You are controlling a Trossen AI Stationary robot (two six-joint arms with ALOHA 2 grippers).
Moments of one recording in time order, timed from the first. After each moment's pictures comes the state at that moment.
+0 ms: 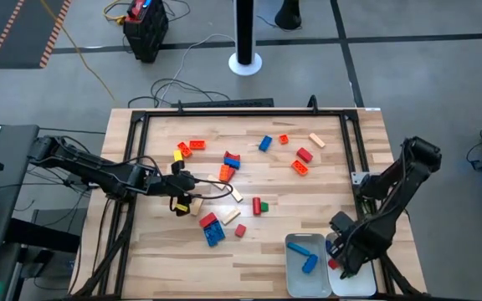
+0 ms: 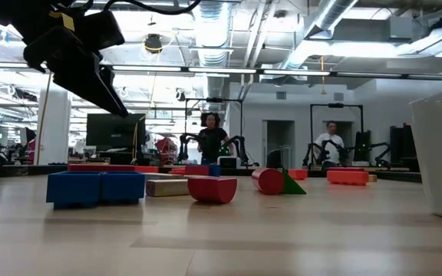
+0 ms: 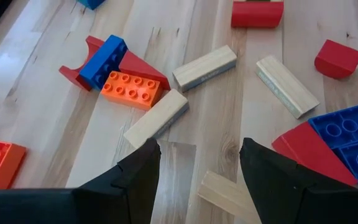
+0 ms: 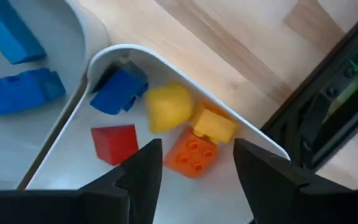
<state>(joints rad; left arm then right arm) -0.21 1.05 0.60 -0.31 -0.38 -0.20 0.94 1.46 1.05 -1.24 -0.04 1.85</state>
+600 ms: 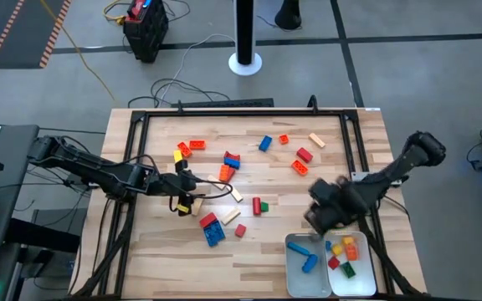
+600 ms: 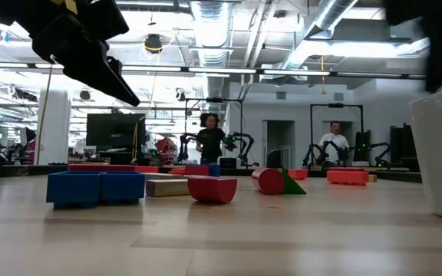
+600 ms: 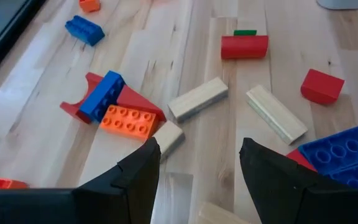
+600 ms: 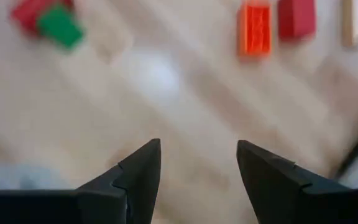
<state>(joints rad) -0.21 1.05 0.60 -0.21 -0.38 -0.13 0.53 1.37 1.07 -1.28 0.45 1.31</state>
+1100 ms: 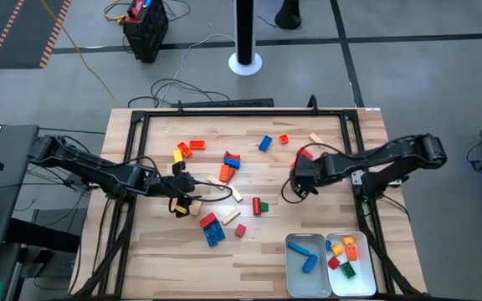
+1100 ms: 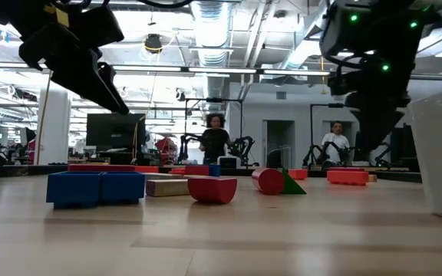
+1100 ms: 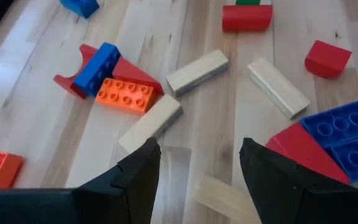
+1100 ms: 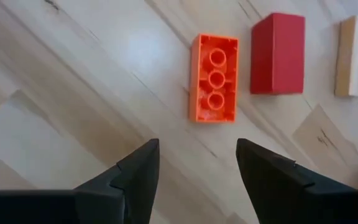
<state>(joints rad) -0.23 1.05 0.60 -0.30 -0.38 -0.18 0.04 1.37 0.81 -0.91 0.39 0.75</state>
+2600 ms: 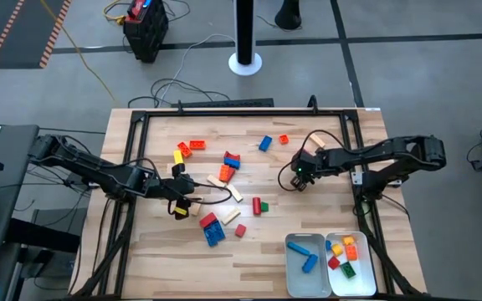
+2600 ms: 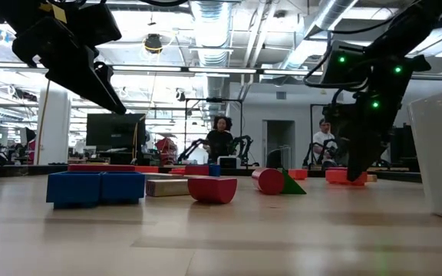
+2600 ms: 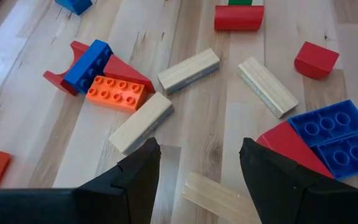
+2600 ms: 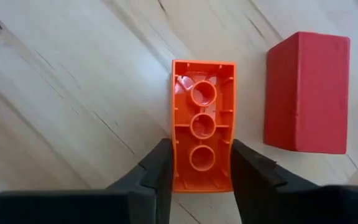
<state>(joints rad) -0.26 1.05 0.60 -0.31 -0.38 -0.22 -0.17 1.37 0.58 -0.47 0.29 0.49</state>
